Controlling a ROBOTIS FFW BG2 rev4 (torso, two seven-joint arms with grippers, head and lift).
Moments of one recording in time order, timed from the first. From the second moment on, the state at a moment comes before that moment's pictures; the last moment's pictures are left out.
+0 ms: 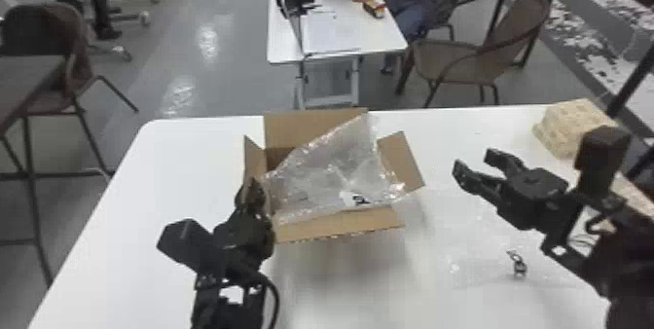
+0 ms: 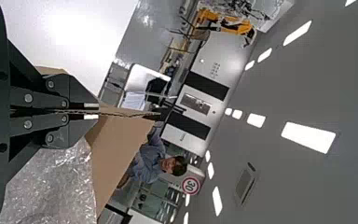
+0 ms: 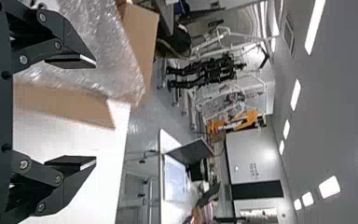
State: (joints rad) left arm 0.21 0.08 -0.23 -1.56 0.43 -0.40 0.16; right arm 0.12 -0.10 -0.12 -1.89 -0.15 0.42 0.62
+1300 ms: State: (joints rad) left arm 0.23 0.08 -0.21 -1.56 0.44 -0.38 0.16; right arm 0.33 0.00 -0.72 -1.64 -0.06 -0.14 0.74
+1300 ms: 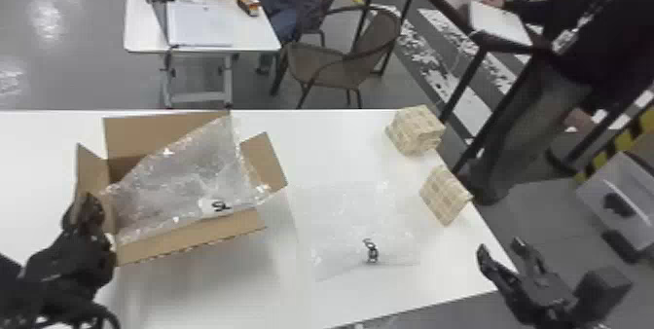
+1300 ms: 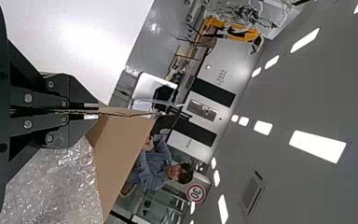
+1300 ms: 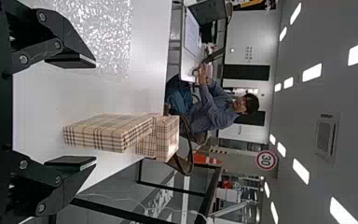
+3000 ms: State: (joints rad) left arm 0.23 0.07 -0.21 -1.55 0.46 -0.39 0.15; right arm -0.10 -0.14 -0.68 -1.21 0.13 0.04 0.68
